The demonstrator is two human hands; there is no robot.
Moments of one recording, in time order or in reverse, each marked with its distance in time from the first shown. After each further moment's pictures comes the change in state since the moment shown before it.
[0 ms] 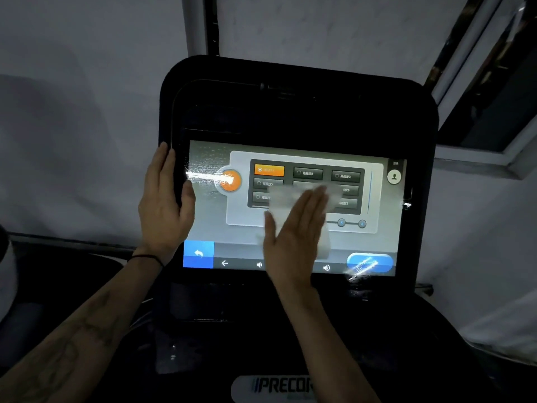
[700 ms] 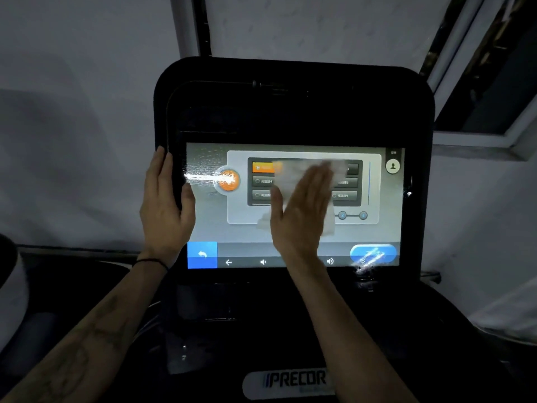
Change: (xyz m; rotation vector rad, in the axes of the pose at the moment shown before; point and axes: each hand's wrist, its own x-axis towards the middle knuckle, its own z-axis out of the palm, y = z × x) left_hand 0.000 0.001 0.000 0.007 0.003 -0.011; right_hand 0.033 -0.003 0.001 0.028 0.072 0.042
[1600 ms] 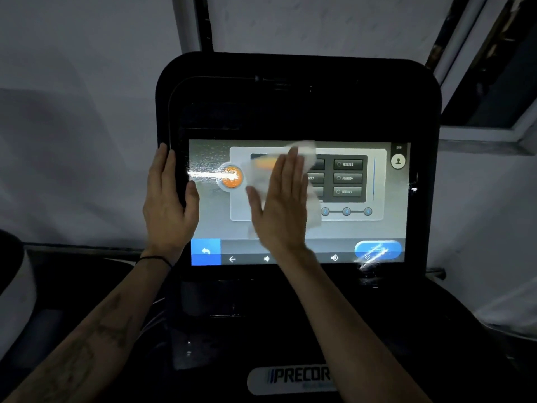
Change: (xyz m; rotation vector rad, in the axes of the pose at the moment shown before) left_hand 0.000 0.000 0.000 0.021 -0.004 0.027; right_hand 0.002 -0.023 0.011 0.022 -0.077 -0.233
